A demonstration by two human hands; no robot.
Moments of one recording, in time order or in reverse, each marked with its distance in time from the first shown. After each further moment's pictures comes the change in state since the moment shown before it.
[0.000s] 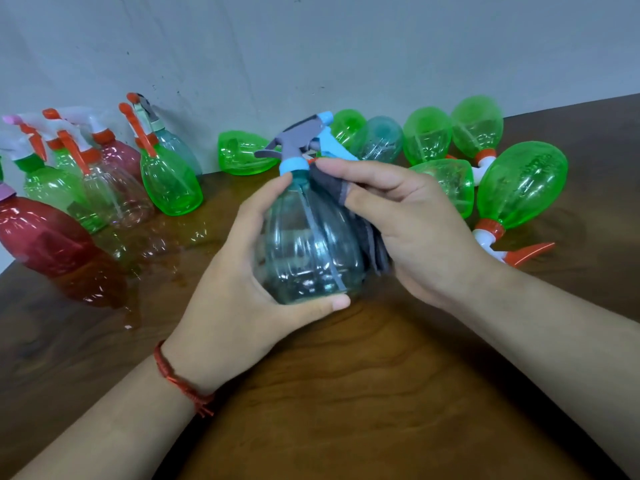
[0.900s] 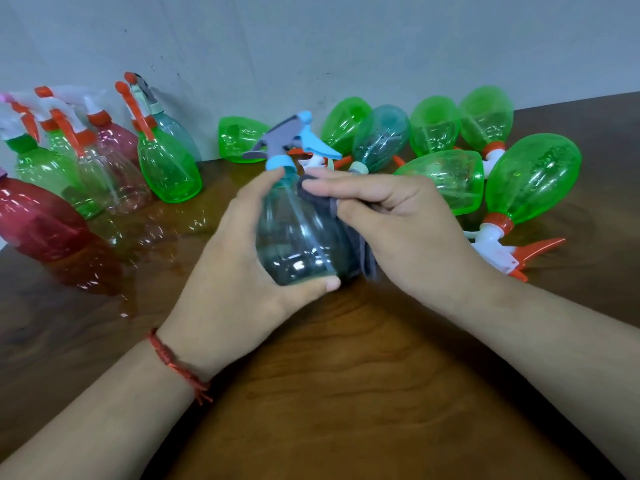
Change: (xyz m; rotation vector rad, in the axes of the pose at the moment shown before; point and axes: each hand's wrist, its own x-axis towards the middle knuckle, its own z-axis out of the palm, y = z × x) left_hand 0.002 -0.016 -0.009 0.230 0.024 -0.072; right_hand -0.005 0.009 0.004 -0.329 -0.048 -0.072
